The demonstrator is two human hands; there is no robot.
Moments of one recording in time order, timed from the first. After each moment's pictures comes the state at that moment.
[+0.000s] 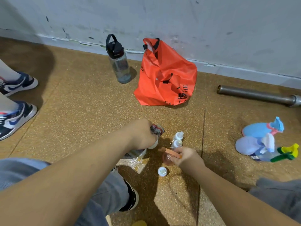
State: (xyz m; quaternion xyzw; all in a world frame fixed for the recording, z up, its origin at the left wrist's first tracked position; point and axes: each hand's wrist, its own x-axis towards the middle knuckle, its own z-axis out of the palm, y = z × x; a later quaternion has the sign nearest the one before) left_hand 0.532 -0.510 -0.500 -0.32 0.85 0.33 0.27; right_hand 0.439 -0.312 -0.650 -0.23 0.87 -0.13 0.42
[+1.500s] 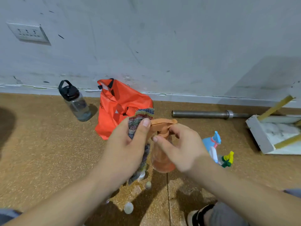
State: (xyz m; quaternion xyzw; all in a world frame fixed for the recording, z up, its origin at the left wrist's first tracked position) left_hand 0.477 -0.408 -0.385 -0.21 0.71 0.65 -0.17; right_hand 0.373 -0.272 -0.405 -0.28 0.88 -0.37 0.12
